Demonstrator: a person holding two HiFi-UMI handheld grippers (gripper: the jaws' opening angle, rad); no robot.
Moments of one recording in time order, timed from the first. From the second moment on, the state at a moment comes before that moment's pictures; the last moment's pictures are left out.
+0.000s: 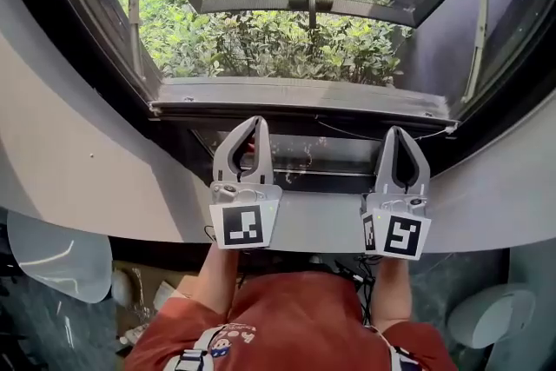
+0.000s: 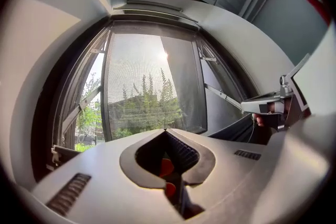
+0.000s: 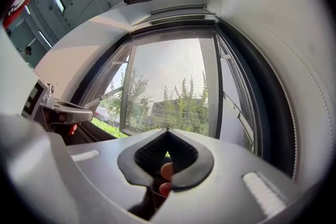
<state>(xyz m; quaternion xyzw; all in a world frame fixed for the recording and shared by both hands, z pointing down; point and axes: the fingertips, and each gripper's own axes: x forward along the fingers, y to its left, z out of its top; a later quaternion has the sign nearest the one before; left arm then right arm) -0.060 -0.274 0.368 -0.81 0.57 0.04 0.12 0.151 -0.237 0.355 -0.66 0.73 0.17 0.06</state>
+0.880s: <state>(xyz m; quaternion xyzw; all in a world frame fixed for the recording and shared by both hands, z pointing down) -0.043 -0.301 0.424 -0.80 0.46 -0.22 0.31 0.123 -0.273 0.423 -0.54 0.73 0.30 -0.28</state>
